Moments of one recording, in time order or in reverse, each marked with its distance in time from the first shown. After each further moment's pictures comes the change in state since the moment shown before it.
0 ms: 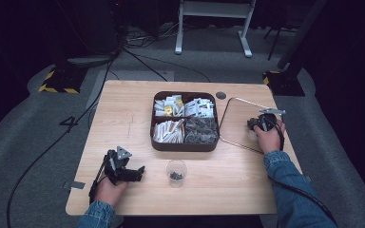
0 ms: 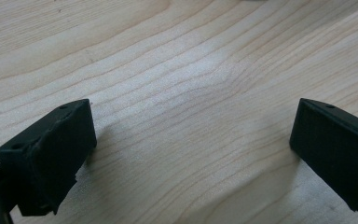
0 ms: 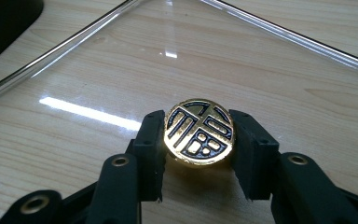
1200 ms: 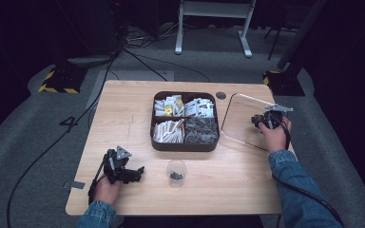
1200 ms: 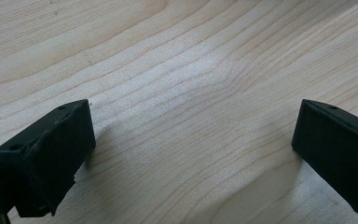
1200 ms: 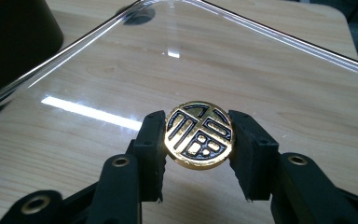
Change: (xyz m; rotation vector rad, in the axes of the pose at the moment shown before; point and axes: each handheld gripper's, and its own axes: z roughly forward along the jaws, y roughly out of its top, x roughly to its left) left arm 0.003 0.000 0.000 0.002 -0.022 0.017; right arm -0.005 0.014 -0.026 -0.052 0.006 0.002
